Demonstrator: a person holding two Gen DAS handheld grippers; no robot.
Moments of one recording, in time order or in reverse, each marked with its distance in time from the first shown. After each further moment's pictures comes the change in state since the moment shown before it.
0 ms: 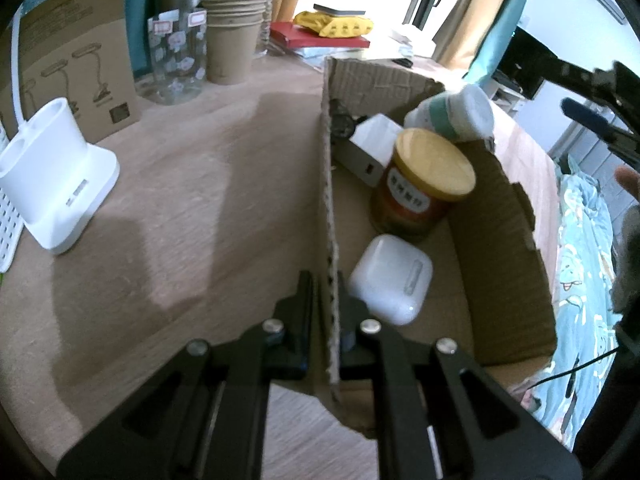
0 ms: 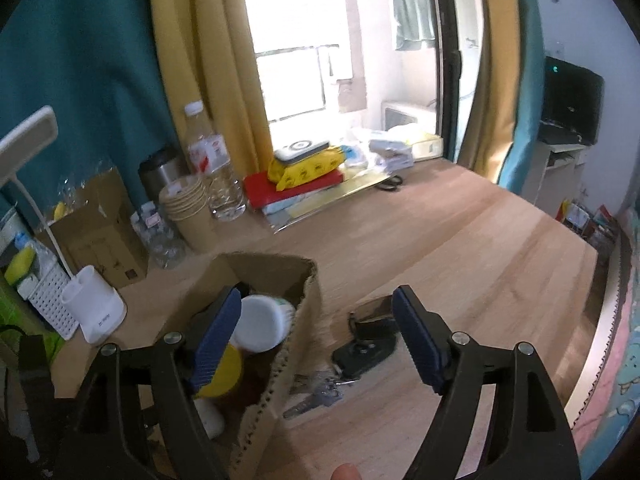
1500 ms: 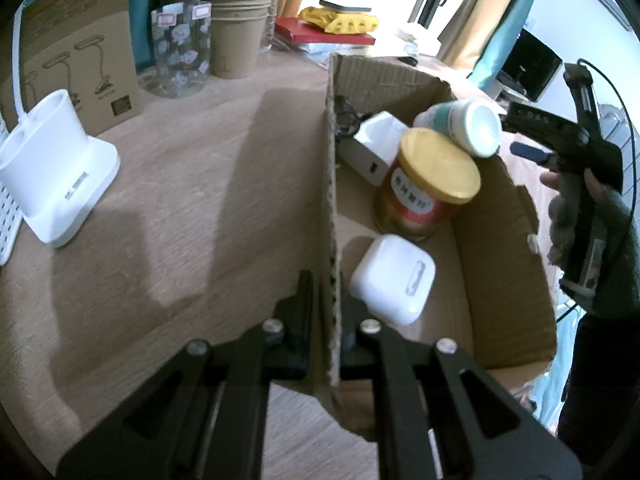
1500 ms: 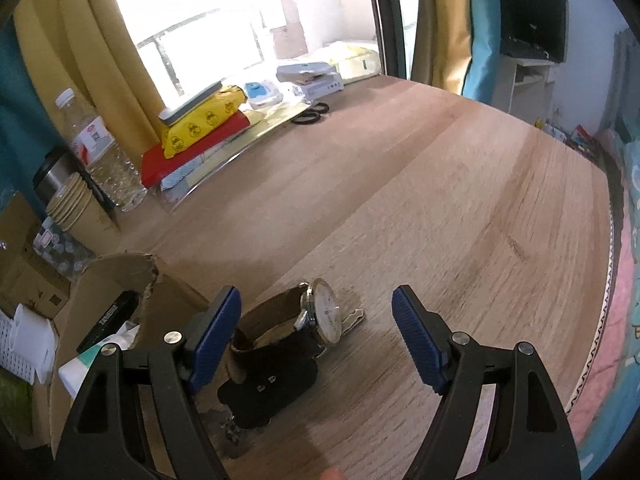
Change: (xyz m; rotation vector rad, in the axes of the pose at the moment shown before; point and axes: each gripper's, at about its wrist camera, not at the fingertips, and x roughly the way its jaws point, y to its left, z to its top) left arm 0.004 0.003 0.001 -0.019 0.015 0.000; right arm 0.118 -0.083 -0.012 0.212 0.208 -0.090
